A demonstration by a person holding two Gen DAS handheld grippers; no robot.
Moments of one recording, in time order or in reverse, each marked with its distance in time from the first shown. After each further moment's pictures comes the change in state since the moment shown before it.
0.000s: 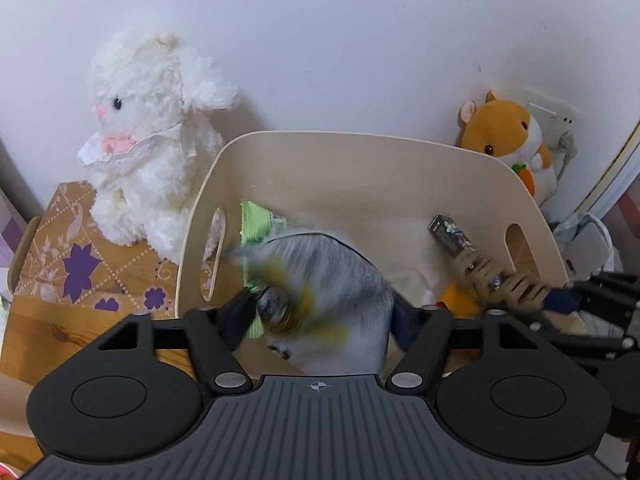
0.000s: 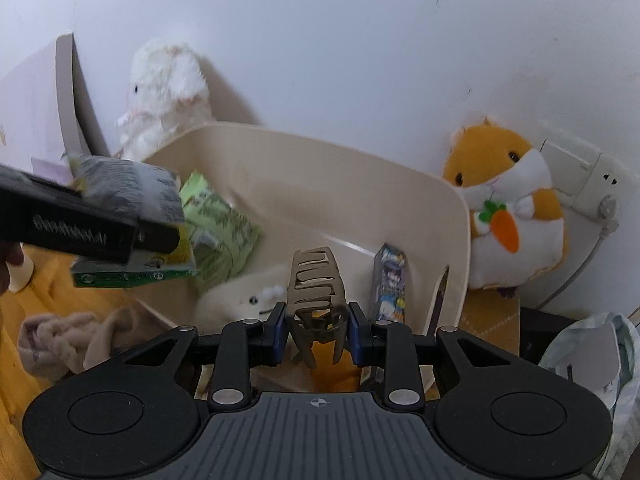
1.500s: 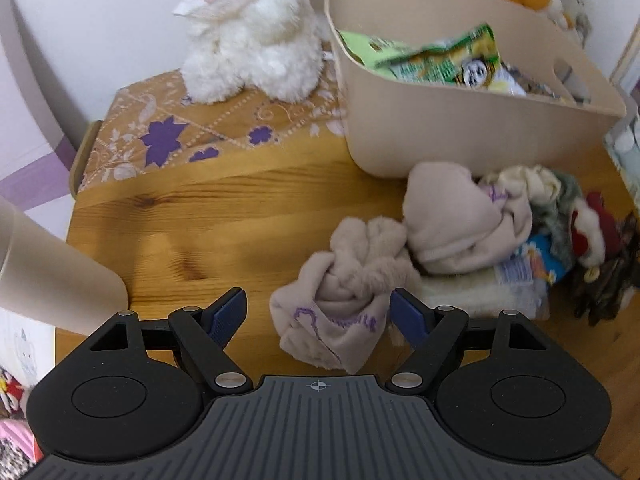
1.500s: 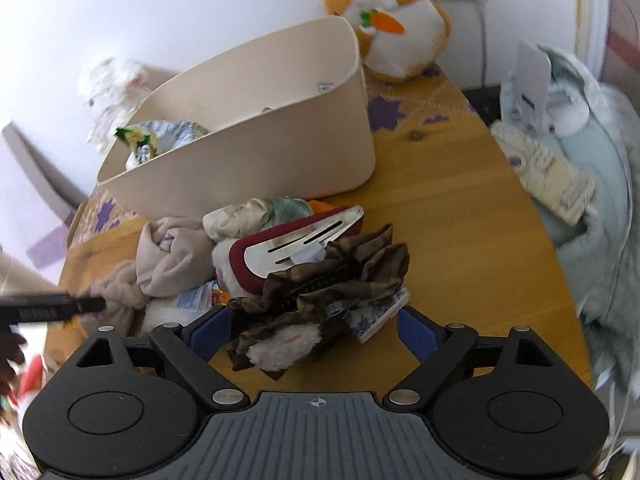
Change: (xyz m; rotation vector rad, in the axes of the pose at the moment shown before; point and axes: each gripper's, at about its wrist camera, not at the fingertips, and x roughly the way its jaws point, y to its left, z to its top) left arm -0.033 0.106 -0.110 0.191 0.219 0.063; right arm -0.061 0.020 -0.139 0.576 0.087 0.005
